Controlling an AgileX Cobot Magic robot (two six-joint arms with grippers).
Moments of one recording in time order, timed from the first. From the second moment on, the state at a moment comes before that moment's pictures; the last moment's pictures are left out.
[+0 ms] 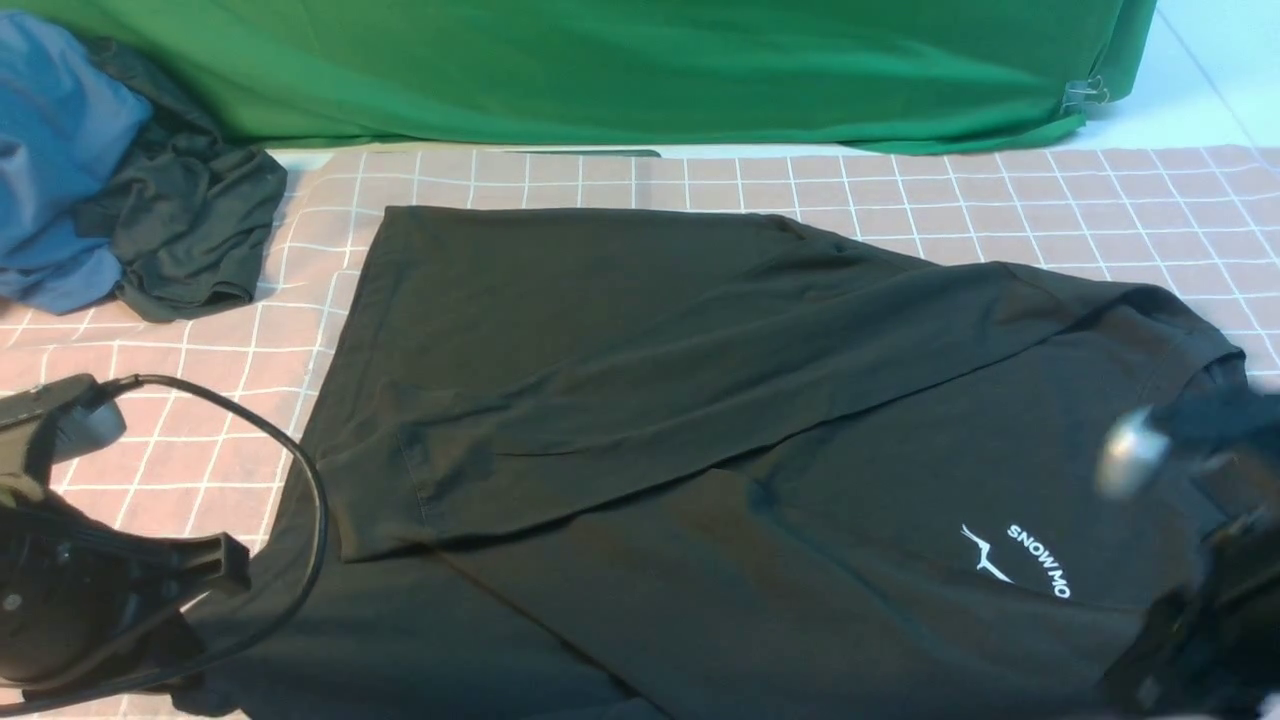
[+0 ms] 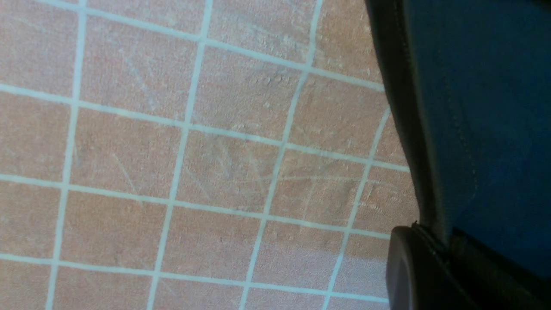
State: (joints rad) right arm 0.24 1.20 -0.64 0.33 0.89 -0.37; left arm 0.04 1.11 -0.69 -0.15 1.02 -0.15
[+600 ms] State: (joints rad) right arm 0.51 1.48 -0.59 0.15 0.50 -0.34; left arm 0.04 1.11 -0.69 -0.15 1.00 -0.15
